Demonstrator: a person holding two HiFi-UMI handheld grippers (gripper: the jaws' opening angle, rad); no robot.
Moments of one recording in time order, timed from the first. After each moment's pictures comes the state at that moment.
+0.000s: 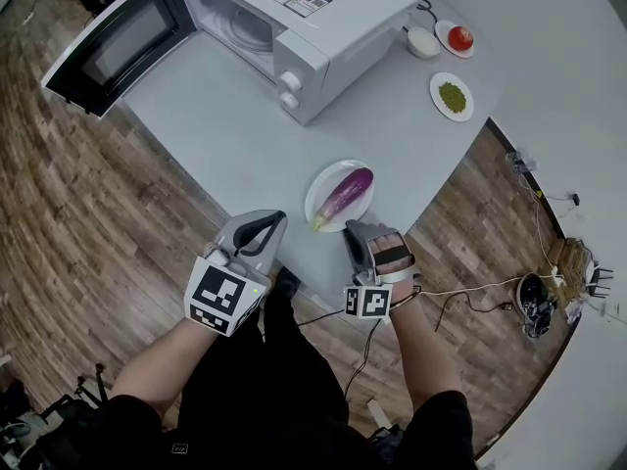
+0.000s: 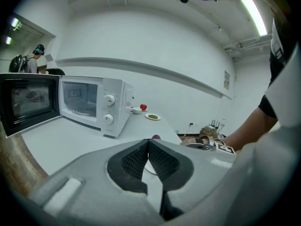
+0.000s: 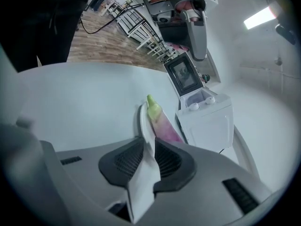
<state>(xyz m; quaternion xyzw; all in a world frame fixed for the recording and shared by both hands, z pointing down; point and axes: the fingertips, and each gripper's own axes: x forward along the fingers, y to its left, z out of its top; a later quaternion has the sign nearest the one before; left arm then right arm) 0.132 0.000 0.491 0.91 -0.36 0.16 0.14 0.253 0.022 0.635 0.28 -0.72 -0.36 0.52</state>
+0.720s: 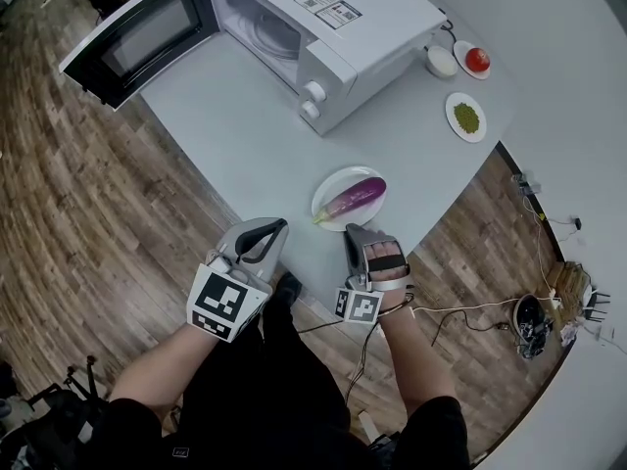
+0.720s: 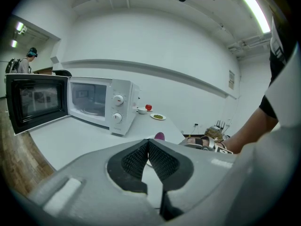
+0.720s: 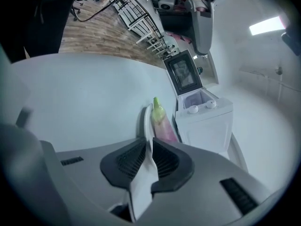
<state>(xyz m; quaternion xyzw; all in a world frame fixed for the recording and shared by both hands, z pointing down) 0.109 0.002 0.493 0.90 -0.39 0.16 0.14 0.231 0.004 0.637 0.30 -0.69 -0.38 0.54</state>
